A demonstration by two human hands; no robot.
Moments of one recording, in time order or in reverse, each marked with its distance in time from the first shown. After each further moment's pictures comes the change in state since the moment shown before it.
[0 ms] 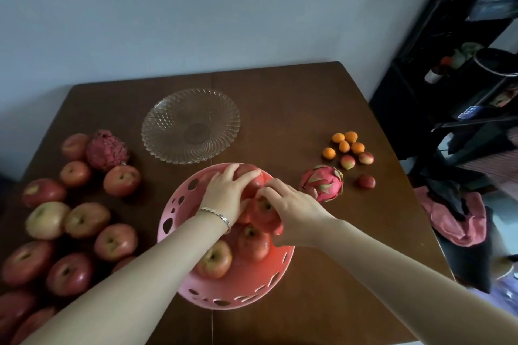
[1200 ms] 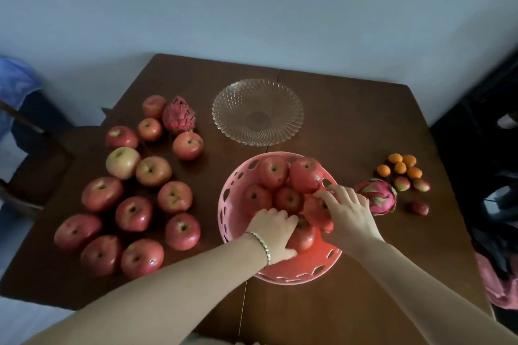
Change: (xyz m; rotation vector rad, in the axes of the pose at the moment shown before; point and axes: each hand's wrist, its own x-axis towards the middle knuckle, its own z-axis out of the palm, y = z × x) left_hand -0.081 -0.009 0.029 0.211 -0.280 0.073; right_hand -0.003 -0.019 0.030 -0.241 0.043 0.227
